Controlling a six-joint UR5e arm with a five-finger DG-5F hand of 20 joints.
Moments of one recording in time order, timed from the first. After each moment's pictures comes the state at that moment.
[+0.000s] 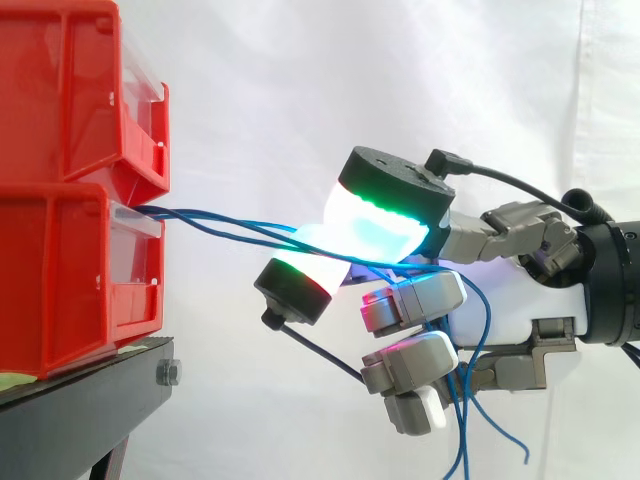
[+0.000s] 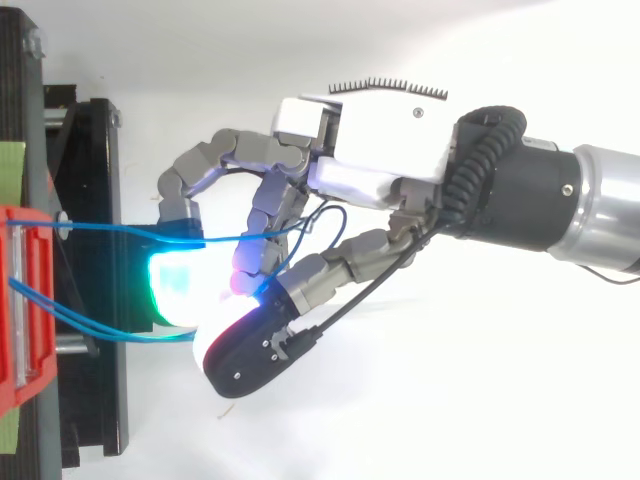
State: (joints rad) arm 0.14 -2.30 -1.18 -2.85 -1.29 0.02
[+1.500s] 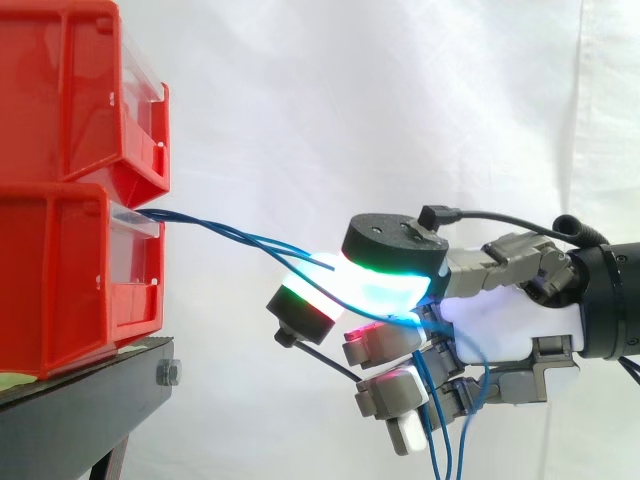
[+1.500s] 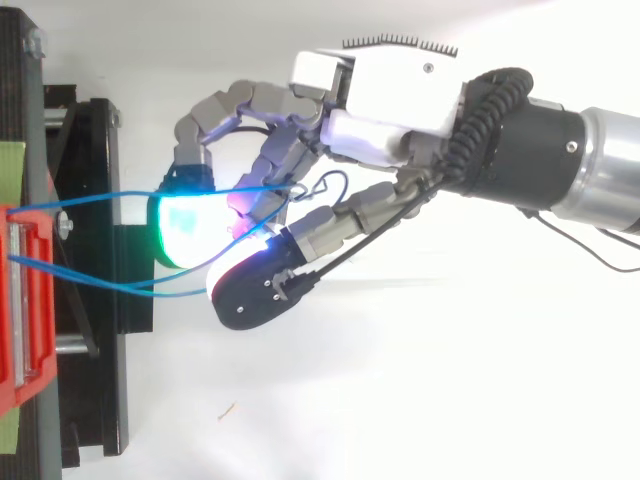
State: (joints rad) arm 0.10 -2.30 -1.20 -2.86 -1.30 0.03
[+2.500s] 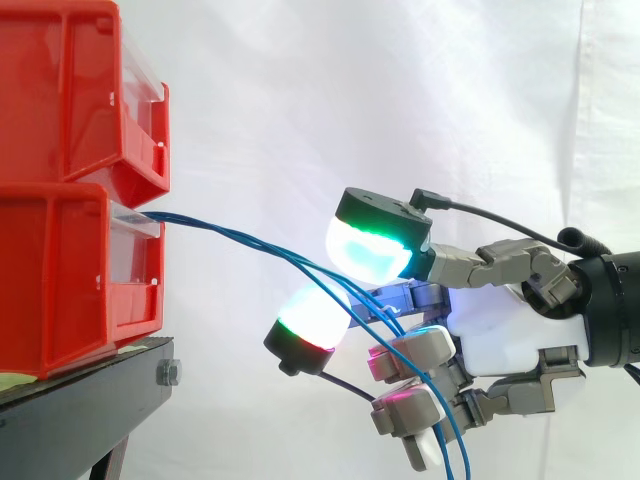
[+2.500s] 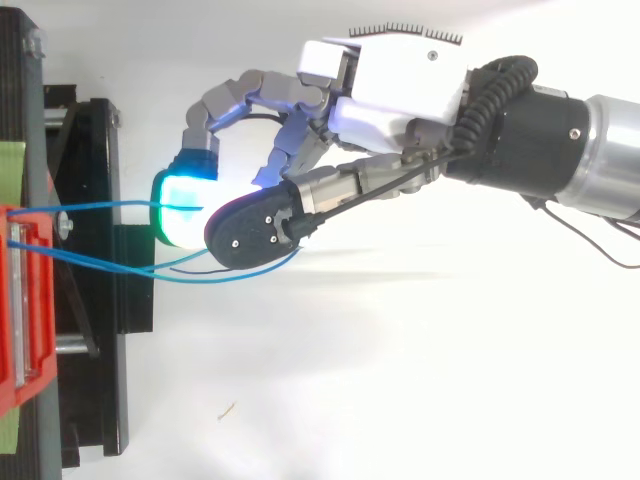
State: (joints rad) arm 0.09 -2.30 -1.20 -2.89 -1.30 0.02
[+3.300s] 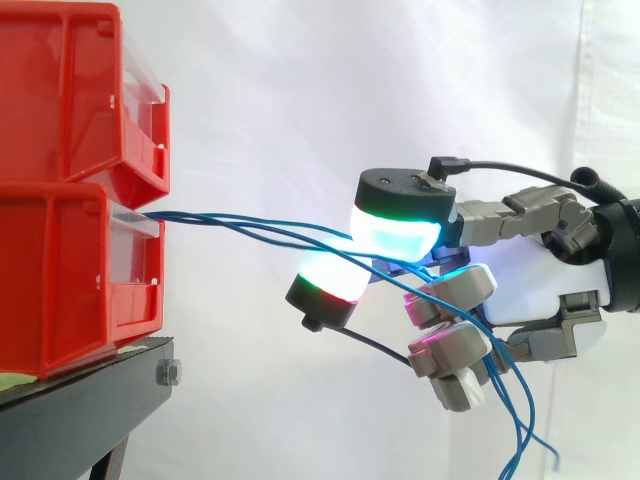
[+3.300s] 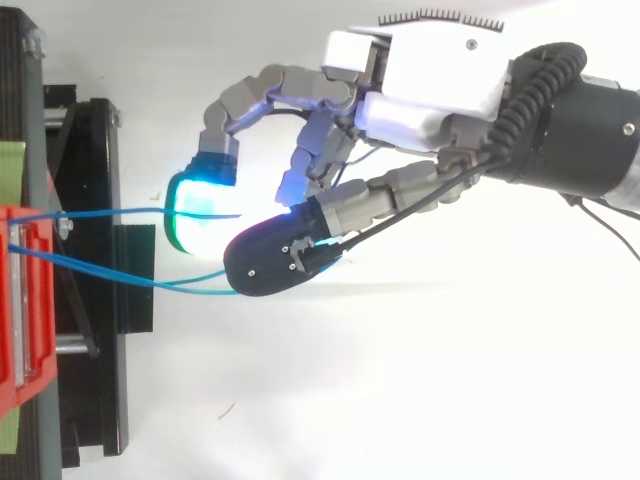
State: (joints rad) arm 0.09 -2.25 -1.20 -2.97 -1.30 -0.01
